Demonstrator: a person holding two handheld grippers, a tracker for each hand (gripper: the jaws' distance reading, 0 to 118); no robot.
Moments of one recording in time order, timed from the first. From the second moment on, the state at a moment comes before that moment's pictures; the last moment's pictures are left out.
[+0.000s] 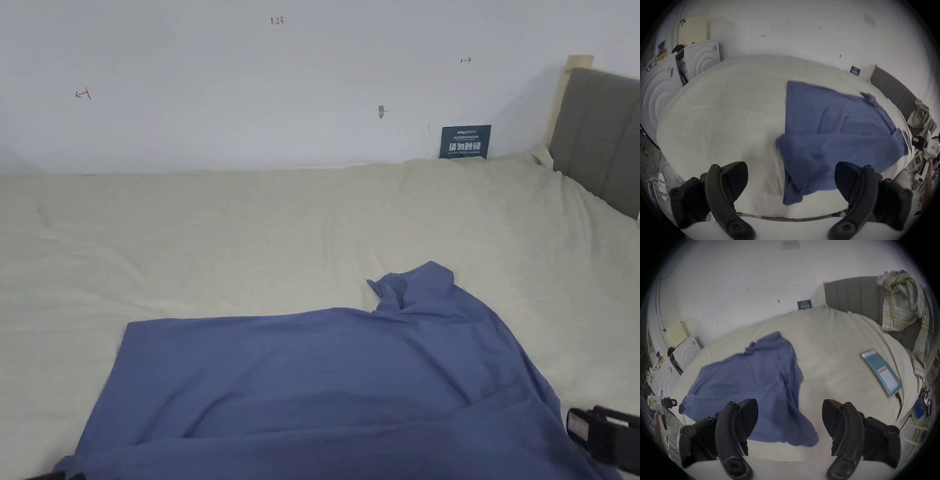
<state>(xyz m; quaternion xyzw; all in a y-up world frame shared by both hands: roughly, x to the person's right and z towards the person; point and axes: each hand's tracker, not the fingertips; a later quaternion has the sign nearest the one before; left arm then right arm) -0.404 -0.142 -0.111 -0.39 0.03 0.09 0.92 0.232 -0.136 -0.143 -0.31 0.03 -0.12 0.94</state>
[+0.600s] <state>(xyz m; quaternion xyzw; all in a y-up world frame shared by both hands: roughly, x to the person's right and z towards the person) -0.345 -0.101 -0.245 -0.32 0.00 0.07 0.95 0.199 -0.117 -0.365 -0.36 0.05 -0.11 0.92</state>
